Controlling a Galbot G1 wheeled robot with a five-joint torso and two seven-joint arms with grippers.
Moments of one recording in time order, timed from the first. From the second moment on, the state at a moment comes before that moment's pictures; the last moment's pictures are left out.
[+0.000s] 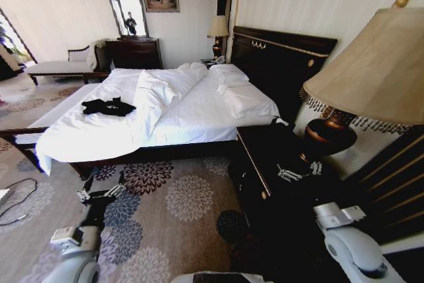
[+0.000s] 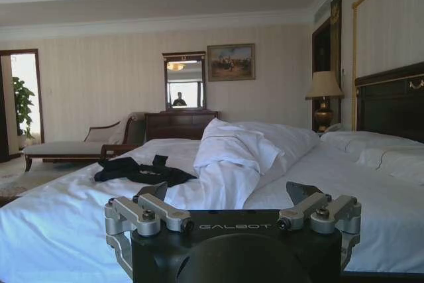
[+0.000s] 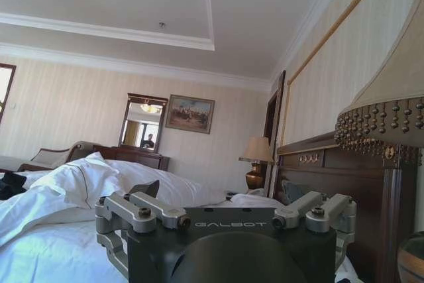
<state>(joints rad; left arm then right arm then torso) 1.81 -1.43 -0.88 -2.34 -0.32 0.04 -0.03 -1.71 0.99 0.82 2.15 0.48 0.26 -0.07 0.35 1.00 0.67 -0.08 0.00</state>
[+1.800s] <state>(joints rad) 1.81 -1.42 -0.88 -2.33 -0.31 0.02 -0.02 -1.71 1.00 0.82 2.14 0.48 0.26 -0.07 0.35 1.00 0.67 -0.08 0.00</state>
